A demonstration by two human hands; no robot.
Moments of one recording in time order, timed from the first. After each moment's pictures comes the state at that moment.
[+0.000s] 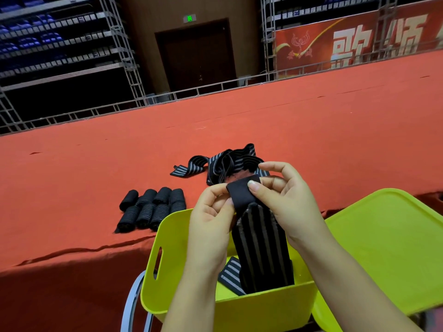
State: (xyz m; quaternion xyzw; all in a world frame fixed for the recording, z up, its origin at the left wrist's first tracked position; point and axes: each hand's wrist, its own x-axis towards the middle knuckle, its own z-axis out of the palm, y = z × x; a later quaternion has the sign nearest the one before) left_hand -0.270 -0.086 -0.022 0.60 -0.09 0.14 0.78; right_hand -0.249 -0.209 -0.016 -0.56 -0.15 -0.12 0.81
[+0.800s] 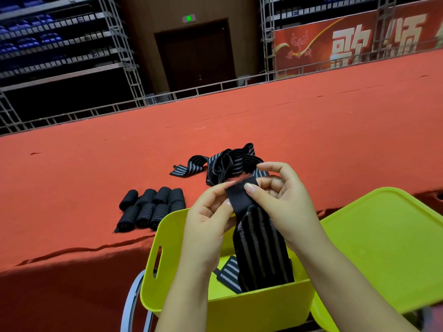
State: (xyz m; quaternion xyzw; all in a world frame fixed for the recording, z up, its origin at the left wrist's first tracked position) left_hand -0.276 -0.079 -0.020 0.62 -0.11 0.12 0.77; right_hand -0.253 -0.208 -0.021 -0.60 -0.16 -0.15 0.77
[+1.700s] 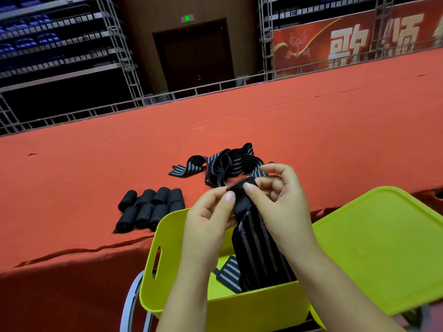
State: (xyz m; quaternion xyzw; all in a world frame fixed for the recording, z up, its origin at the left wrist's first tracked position) left_hand -0.275 -0.079 -0.022 0.65 -0.12 0.15 0.74; right_hand -0.259 -0.197 -0.025 -0.63 -0.09 -0.23 0.73
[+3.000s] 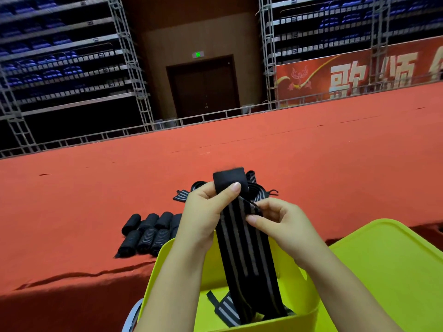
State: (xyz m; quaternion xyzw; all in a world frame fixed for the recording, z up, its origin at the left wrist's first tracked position) left_hand -0.243 -0.080 0.037 0.66 -0.14 0.11 0.73; right_hand -0.238 -0.234 -0.013 -0.69 -0.20 -0.09 0.69
